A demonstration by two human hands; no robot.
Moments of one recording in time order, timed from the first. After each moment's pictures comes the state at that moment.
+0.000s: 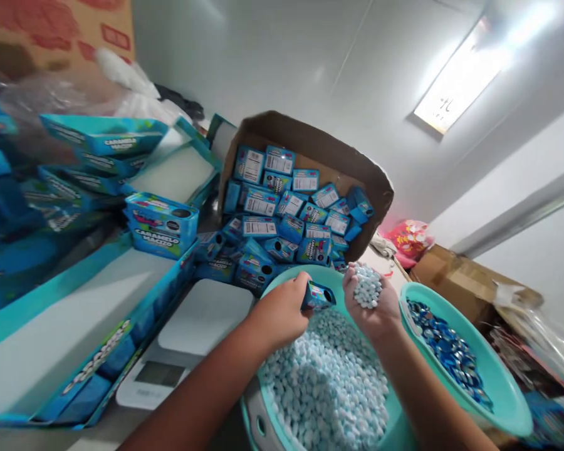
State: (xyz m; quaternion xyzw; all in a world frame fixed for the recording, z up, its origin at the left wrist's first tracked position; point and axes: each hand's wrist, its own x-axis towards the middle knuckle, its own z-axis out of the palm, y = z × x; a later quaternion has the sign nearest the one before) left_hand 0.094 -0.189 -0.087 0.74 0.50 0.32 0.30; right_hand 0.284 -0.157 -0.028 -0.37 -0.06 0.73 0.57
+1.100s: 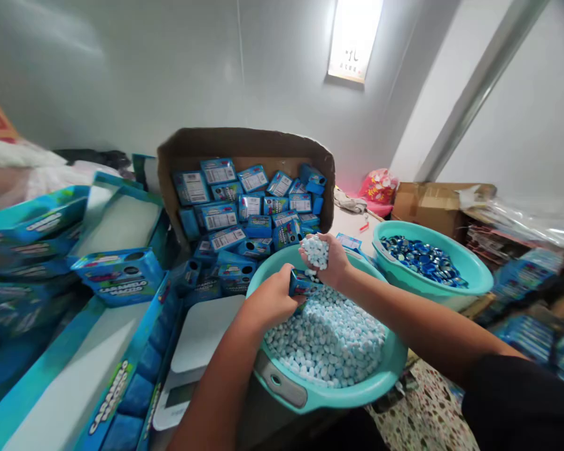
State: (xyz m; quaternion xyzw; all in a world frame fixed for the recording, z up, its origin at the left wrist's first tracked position) left_hand 0.096 -0.193 -0.086 0.81 0.44 0.21 0.32; right_hand 0.263 -0.157 -0.065 -0.36 -0.17 0.68 0.62
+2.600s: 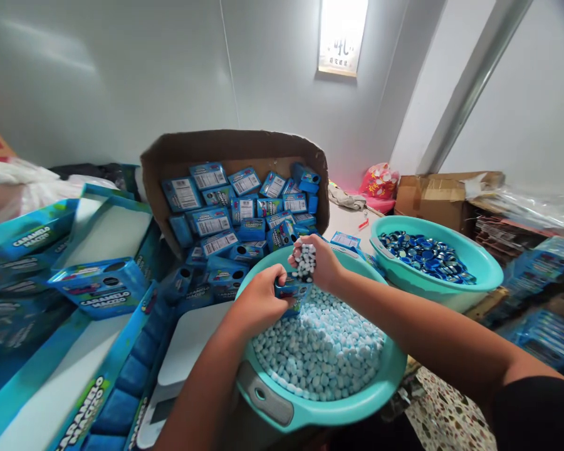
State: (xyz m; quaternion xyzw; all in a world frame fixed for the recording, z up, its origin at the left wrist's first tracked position) left_hand 0.103 -0.188 -0.088 0.78 0.43 0.29 0.35; right_hand 0.260 -0.160 -0.069 -0.36 -0.30 0.66 0.59
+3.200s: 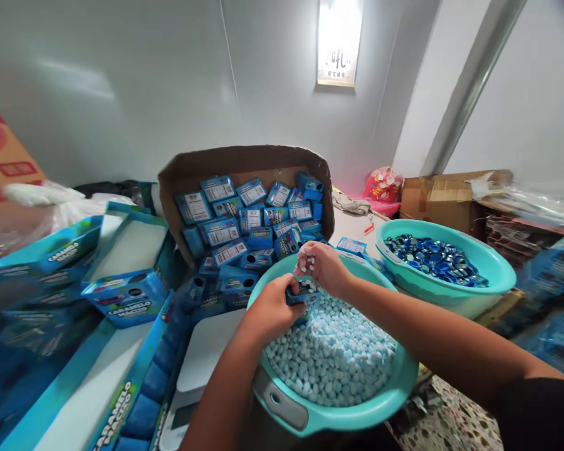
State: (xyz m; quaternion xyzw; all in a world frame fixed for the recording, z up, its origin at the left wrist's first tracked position) left_hand 0.102 -0.194 -0.079 0.79 0.46 0.26 0.32; right_hand 0.258 -0.168 -0.064 -0.31 -0.43 0.61 0.58
